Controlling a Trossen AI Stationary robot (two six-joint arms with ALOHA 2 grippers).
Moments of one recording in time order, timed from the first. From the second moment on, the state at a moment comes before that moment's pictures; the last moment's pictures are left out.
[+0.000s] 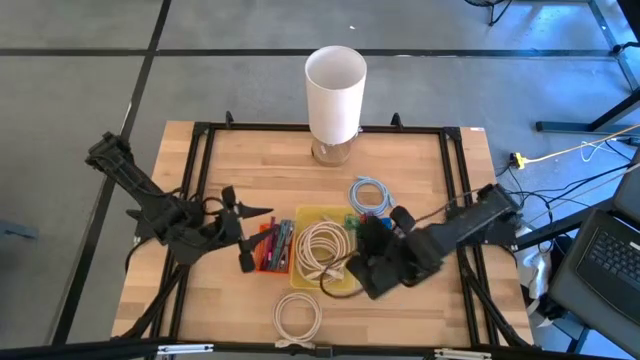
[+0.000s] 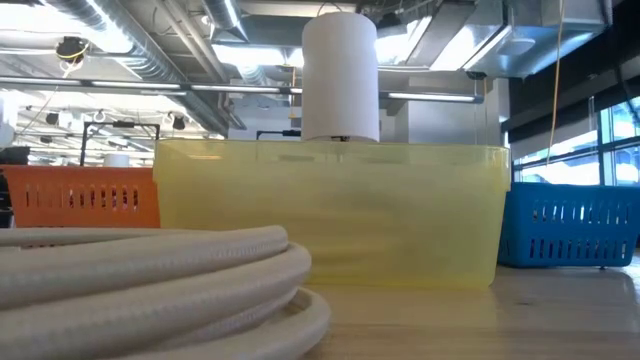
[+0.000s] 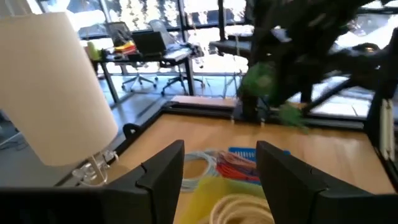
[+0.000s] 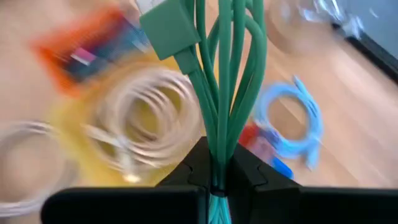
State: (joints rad) left arm -0.72 1.12 0.98 -0.15 -1.10 -0.20; right arm 0.58 1.89 2.02 -1.57 0.64 1.23
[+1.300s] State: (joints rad) left arm -0.73 1.12 0.98 -0.22 -1.11 -0.21; right arm 0.50 1.39 0.82 -0.66 0.52 1.64
